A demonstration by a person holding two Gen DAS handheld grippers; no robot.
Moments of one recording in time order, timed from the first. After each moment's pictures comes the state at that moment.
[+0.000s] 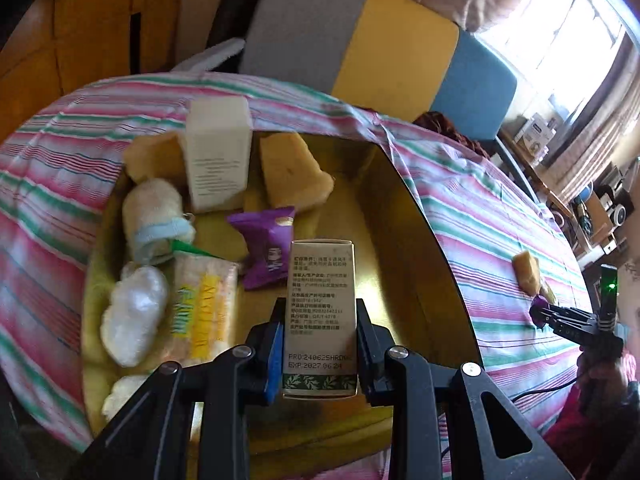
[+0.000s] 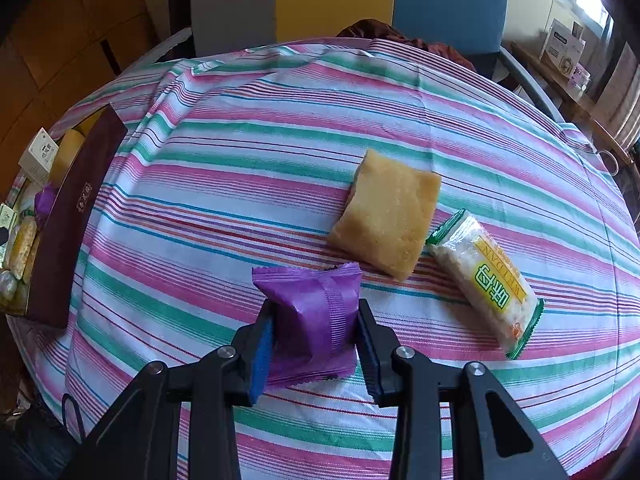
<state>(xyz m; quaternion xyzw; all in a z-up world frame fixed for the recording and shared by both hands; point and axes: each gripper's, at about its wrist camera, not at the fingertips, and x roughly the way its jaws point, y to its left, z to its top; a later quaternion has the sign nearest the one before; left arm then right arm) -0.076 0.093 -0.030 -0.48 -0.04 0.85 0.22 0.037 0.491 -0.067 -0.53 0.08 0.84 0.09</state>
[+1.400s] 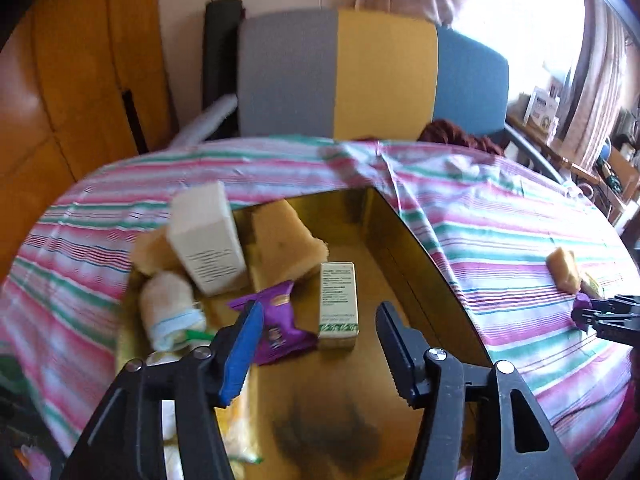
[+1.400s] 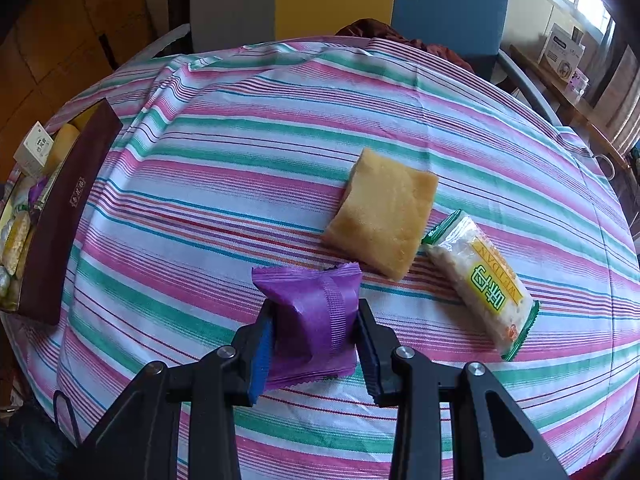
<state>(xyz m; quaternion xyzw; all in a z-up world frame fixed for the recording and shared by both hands) -0.072 0.125 -0.002 -0.39 0.06 0.90 0.18 0.037 0.488 -0.074 -0.54 0.06 0.83 0.10</state>
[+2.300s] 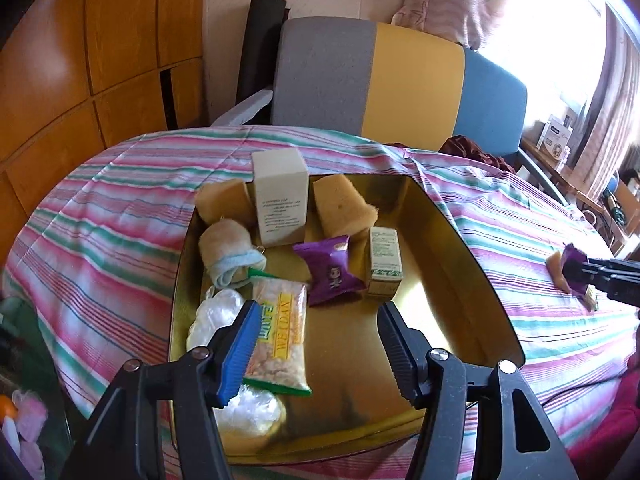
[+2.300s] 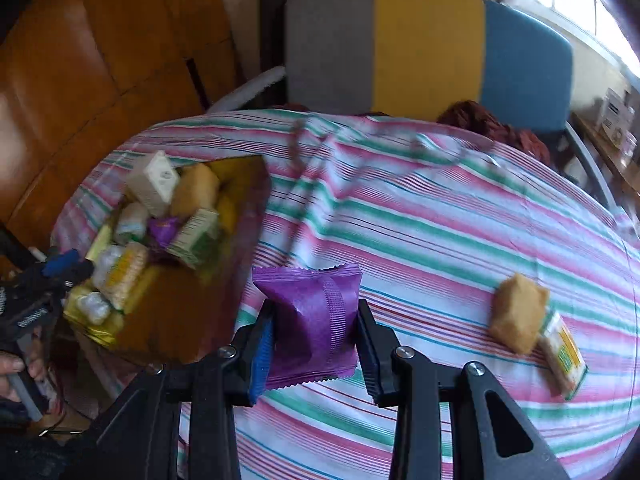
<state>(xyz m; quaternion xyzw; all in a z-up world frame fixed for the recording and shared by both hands) -0.038 0.057 -0.010 -0.40 0.01 0.90 0.15 0.000 0.338 0.014 -0.45 0.05 0.89 -0.04</state>
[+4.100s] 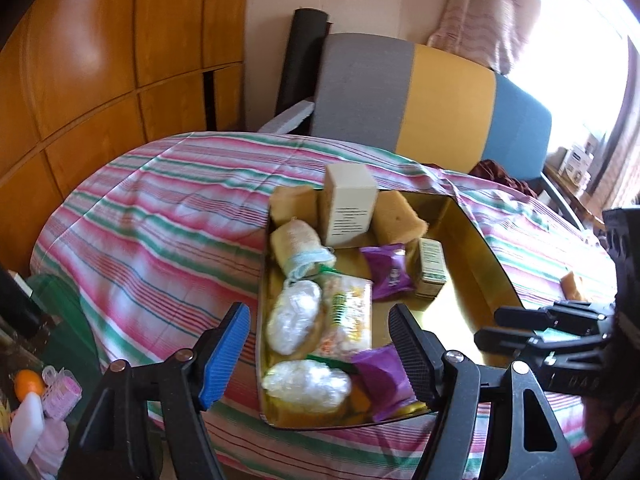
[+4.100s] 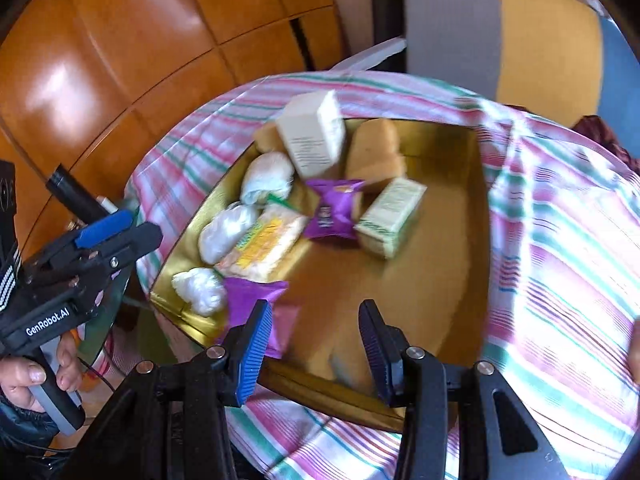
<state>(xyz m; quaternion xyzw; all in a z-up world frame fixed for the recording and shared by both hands) -0.020 0.004 0.007 -0.38 0.00 0.92 0.11 -0.017 0.216 -0.019 -0.48 0.06 0.86 -0.16</state>
